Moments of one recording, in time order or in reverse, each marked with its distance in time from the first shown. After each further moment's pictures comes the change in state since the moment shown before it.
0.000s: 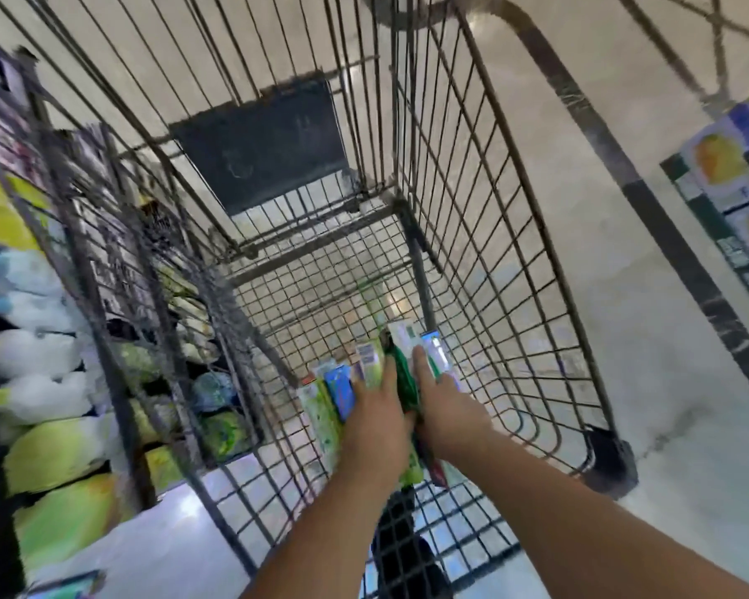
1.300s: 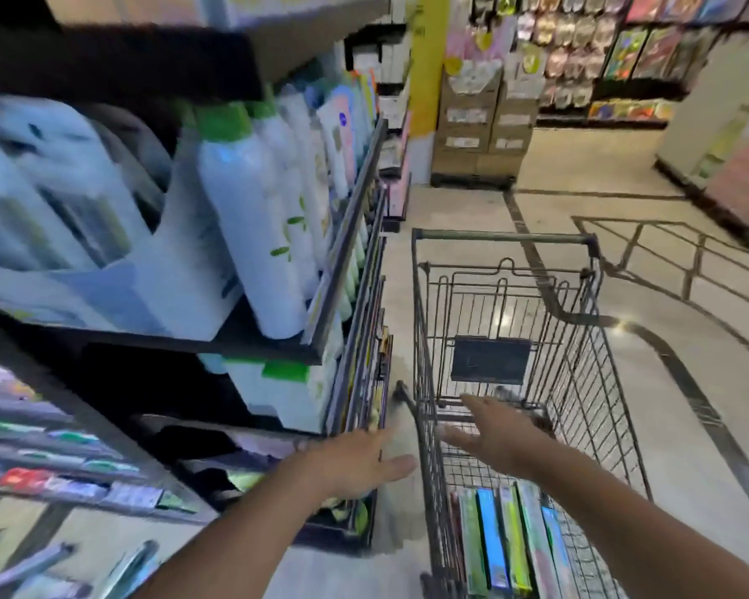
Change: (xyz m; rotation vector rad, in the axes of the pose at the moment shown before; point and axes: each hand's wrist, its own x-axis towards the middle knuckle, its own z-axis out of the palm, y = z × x) left_hand -0.409 -0.152 -0.269 -0.070 0.111 0.011; right_hand -0.356 -0.225 -0.191 -0.255 0.216 -0.578
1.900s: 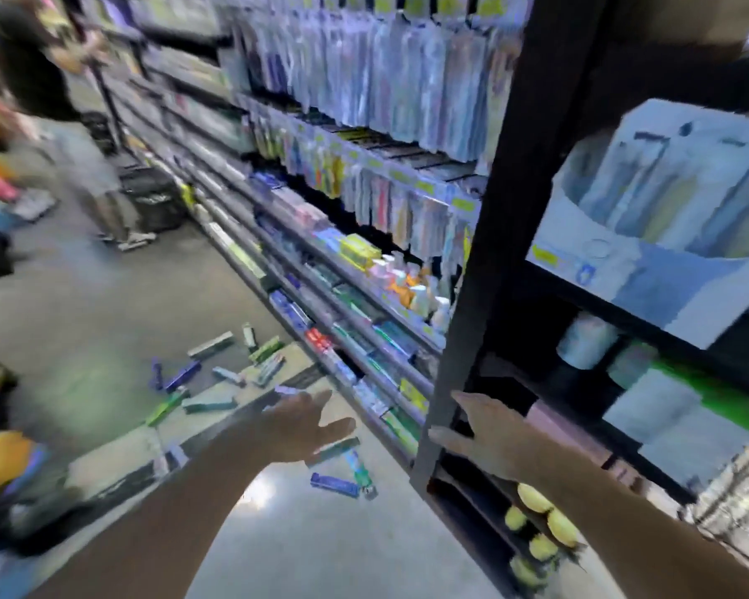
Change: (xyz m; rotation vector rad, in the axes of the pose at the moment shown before) left_hand -0.375 -0.373 0.118 -0.380 0.518 -0.647; right_hand -0.055 -0.431 0.160 -0.397 -0.129 -0.725
